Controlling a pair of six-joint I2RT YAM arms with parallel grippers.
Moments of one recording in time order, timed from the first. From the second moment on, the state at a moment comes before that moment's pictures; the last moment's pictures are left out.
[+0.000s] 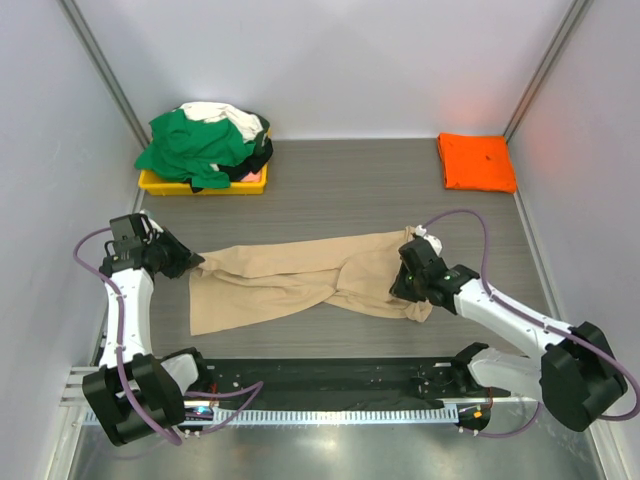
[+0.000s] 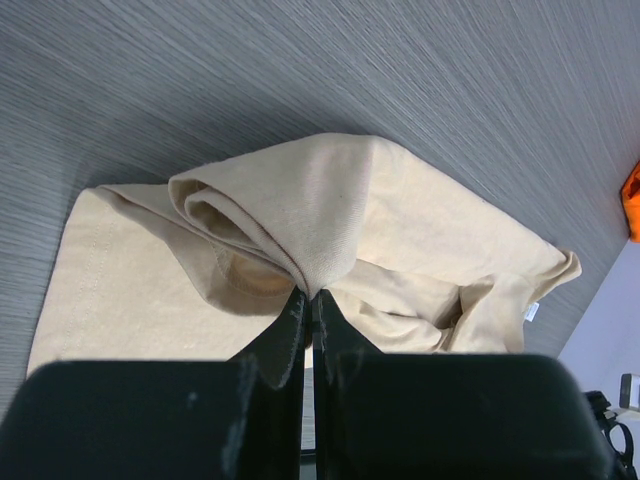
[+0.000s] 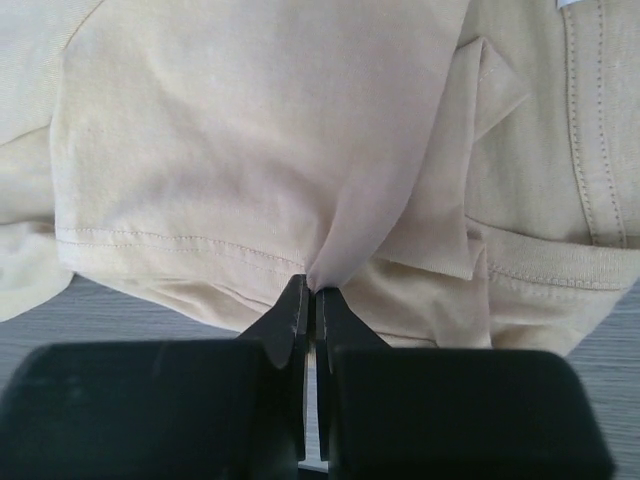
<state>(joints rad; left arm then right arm) 0.34 1.07 0.83 -0.70 0.41 -0.52 0.57 1.12 0.58 -0.44 0.13 0.79</state>
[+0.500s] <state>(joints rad) 0.34 0.96 0.84 -0.74 0.41 -0.53 0.57 0.86 0.94 -0.69 0.17 0.77</state>
